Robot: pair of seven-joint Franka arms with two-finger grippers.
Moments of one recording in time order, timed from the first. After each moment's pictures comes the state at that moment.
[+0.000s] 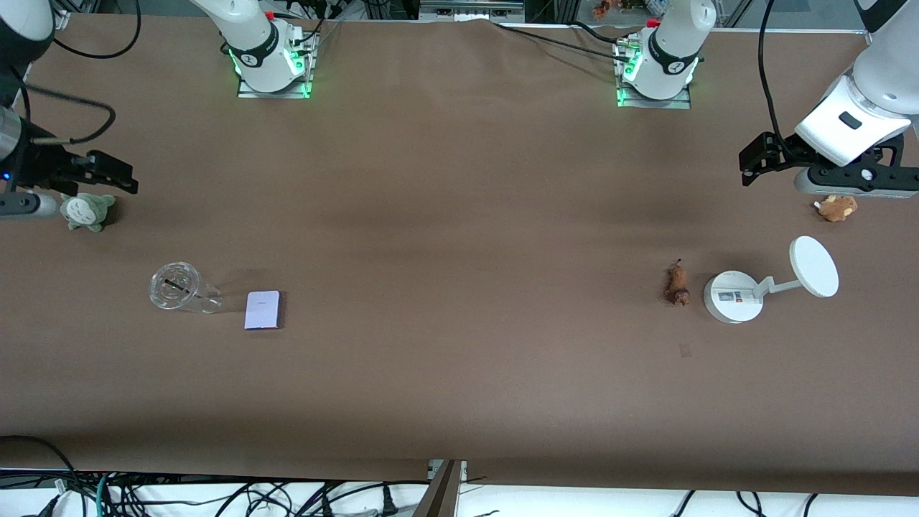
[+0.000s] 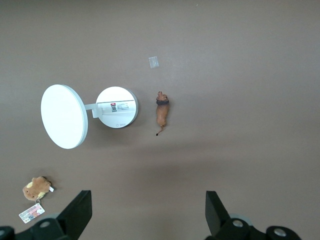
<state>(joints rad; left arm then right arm) 0.01 -0.04 -0.13 -1.69 0.07 1.64 -0.03 0.08 0.04 -0.10 -1.60 -0.01 1.58 -0.08</state>
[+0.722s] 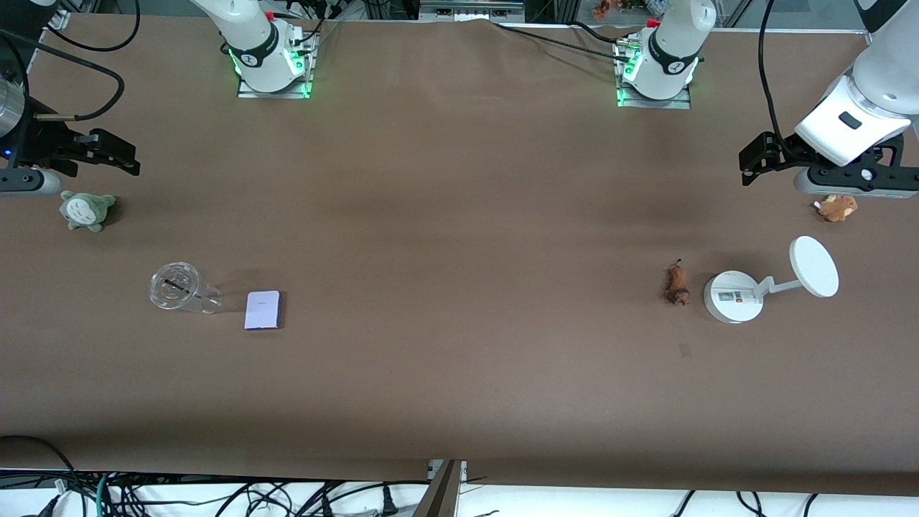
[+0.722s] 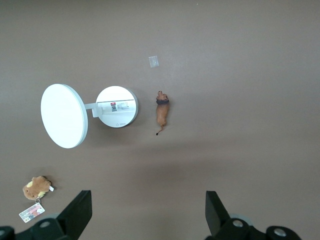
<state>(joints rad) 0.01 -0.04 -0.13 -1.69 0.07 1.63 -0.03 0.07 0.02 -0.07 -1.61 -0.02 1.53 -0.03</state>
